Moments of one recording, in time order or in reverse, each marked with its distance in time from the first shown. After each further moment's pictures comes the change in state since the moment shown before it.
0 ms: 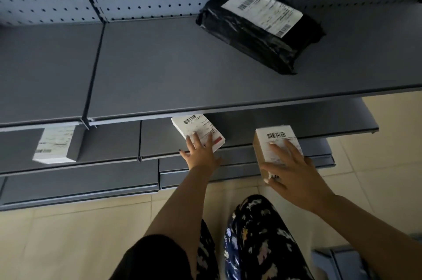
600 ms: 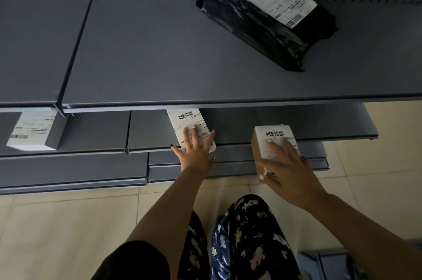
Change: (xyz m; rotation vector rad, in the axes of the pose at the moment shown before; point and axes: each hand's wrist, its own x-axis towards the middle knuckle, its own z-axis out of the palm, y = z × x) left_hand 0.012 0.000 0.032 0.153 0.100 0.088; right_hand 0.016 0.018 0.020 0.010 -0.021 0.011
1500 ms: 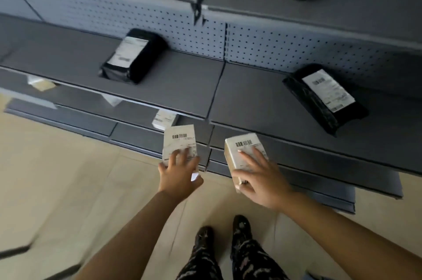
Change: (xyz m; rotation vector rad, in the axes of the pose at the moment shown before) left_hand -0.292 -0.170 -0.210 -0.091 0.132 -0.210; right_hand -0.006 -0.214 -0.232 0.094 -0.274 -0.450
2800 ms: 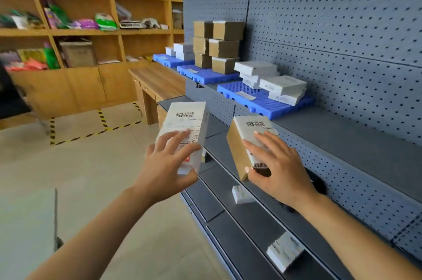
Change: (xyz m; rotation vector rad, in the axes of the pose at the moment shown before) left_hand -0.222 -0.373 -0.284 -0.037 0.798 -0.381; right_hand 0.207 -0.412 -0.251 -0.031 0.729 -0.751
